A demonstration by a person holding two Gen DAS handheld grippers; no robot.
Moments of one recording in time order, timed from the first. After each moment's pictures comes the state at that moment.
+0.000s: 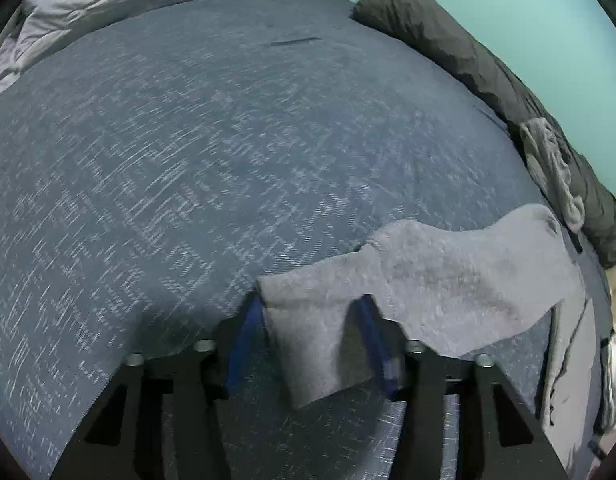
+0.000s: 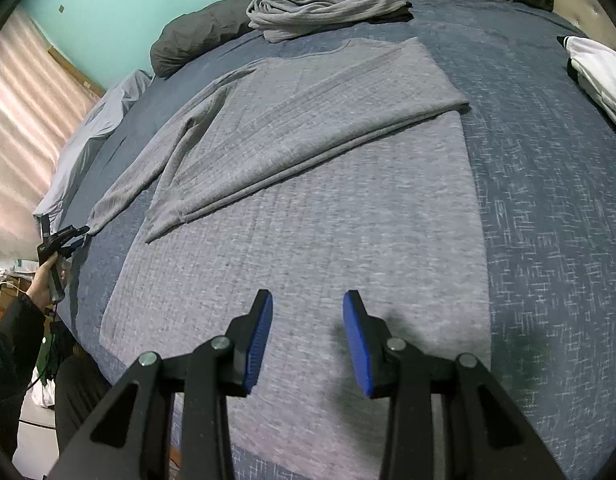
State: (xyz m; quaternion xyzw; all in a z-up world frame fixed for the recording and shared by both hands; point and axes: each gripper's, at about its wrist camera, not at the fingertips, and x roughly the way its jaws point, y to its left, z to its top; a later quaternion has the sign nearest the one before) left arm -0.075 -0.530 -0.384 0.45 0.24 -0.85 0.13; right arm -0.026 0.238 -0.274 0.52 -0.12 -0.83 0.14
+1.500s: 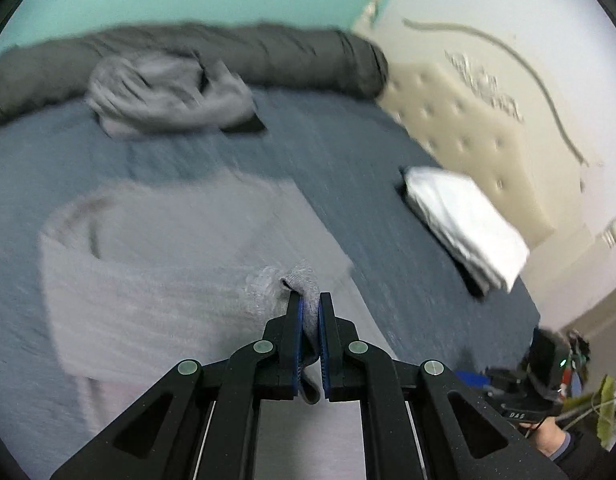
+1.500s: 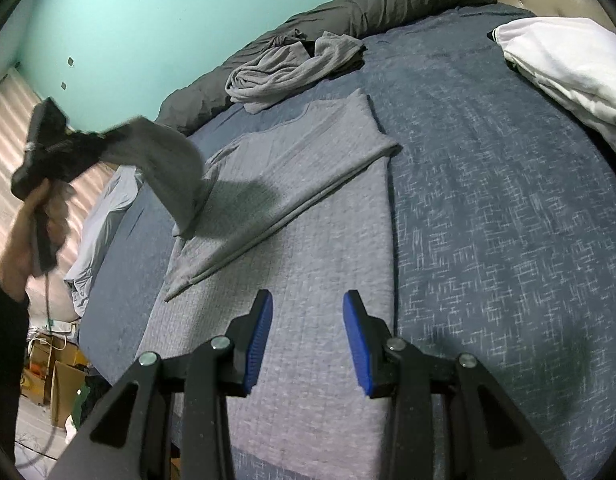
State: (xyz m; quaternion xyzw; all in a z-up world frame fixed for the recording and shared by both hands) left arm -0.190 0.040 -0.199 0.47 0.05 -0.83 -0.31; right arm 0.000 0.341 -0.244 0.44 -0.22 -0.86 0.14
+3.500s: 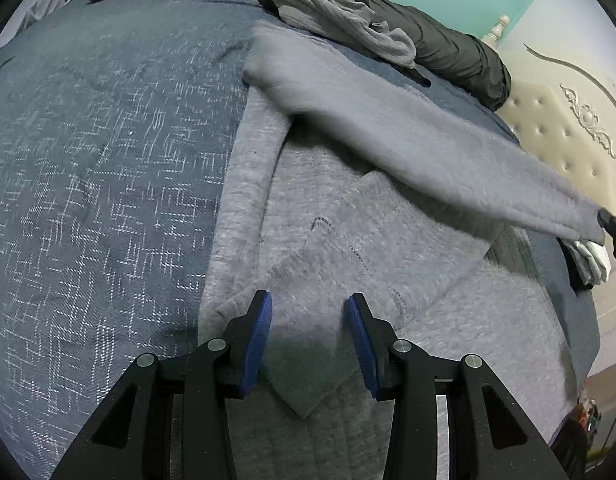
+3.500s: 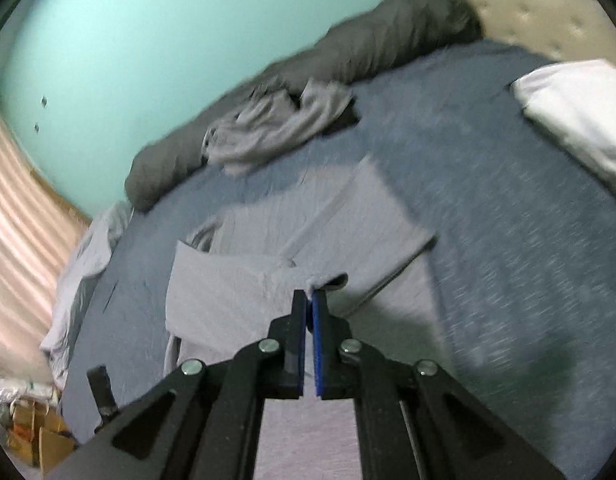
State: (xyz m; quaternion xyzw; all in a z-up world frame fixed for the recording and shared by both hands) left arm -0.121 -0.163 -0.382 0.49 0.14 -0.85 -0.14; right arm -0.088 0.300 -0.219 0.36 -0.25 -0.90 0.04
